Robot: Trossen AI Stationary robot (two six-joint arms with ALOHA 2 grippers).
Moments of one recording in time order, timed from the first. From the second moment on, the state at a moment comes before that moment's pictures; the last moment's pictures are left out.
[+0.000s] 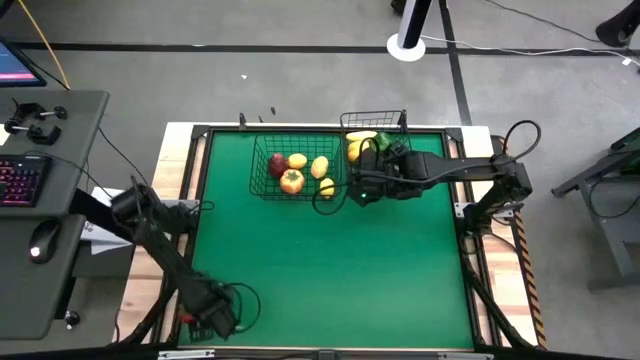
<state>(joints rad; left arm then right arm) -0.93 1.79 1.06 -1.01 0.51 -1.10 0.08 1.67 1.75 -1.36 0.68 0.65</state>
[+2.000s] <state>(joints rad) 0.09 1.31 1.06 -0.16 -0.14 -0.31 0.14 1.44 1.75 -1.57 0.73 0.86</state>
